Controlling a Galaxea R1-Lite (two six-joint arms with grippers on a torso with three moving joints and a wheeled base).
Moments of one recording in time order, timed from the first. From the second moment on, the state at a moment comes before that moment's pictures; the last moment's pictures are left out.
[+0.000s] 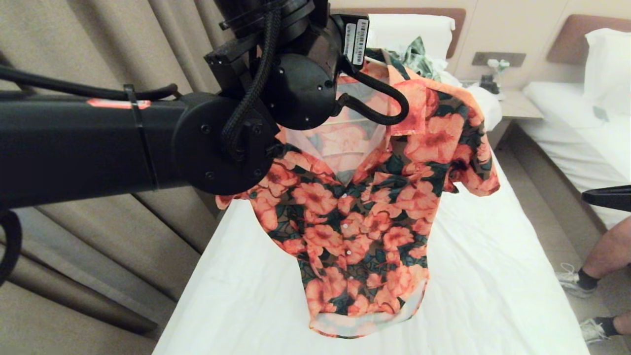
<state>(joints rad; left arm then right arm) -0.90 1.93 -1.75 -0.66 0.74 0.46 -0.24 1.26 -1.14 0.47 1.08 -0.54</state>
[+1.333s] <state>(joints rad) -0.90 1.93 -1.75 -0.65 0.74 0.46 0.22 1.39 -1.25 0.06 0.65 -0.16</state>
